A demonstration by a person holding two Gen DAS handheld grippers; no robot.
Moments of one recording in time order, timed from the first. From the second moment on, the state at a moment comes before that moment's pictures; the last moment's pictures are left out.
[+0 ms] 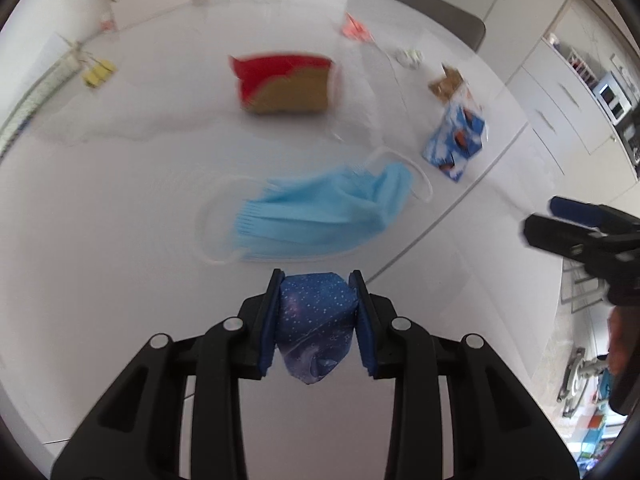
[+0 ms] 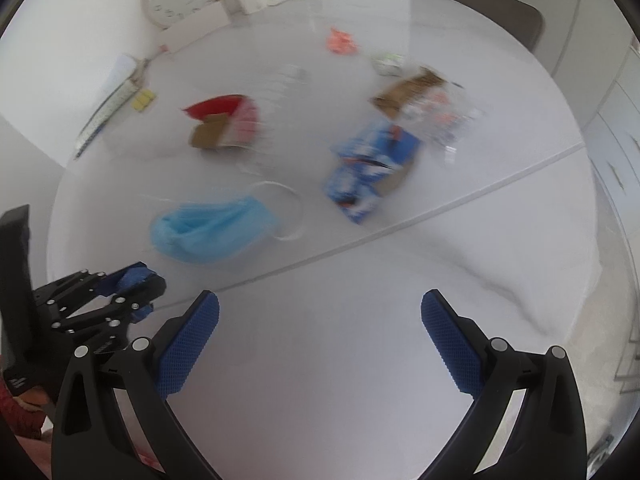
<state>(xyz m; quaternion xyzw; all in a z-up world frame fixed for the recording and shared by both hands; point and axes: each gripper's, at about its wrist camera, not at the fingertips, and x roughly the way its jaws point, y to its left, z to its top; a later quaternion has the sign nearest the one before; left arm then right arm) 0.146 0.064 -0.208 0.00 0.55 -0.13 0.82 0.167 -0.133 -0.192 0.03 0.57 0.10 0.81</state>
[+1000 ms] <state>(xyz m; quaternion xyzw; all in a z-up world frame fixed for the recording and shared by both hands) 0.101 0.010 -0.155 0.07 0.52 -0.24 0.82 0.094 -0.165 -0.163 0.06 0.55 0.08 0.83</state>
